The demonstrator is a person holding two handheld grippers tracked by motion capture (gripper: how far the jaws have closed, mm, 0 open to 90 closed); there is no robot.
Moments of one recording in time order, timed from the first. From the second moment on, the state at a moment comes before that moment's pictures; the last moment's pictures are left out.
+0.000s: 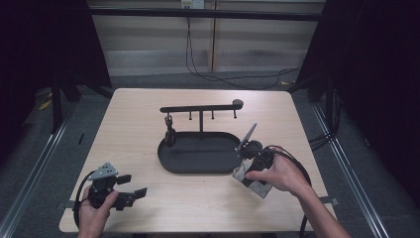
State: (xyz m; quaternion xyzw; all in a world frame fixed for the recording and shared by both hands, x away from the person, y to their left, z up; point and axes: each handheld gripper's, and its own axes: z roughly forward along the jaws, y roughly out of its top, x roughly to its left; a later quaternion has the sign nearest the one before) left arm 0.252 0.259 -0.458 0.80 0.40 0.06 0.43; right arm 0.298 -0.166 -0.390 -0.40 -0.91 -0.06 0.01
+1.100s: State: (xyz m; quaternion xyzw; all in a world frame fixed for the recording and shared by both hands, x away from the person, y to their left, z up) left arm 0.252 0.256 -0.457 0.81 0.39 0.05 0.43; right arm 0.333 -0.157 -0.367 -0.43 -0.90 -0.11 0.00
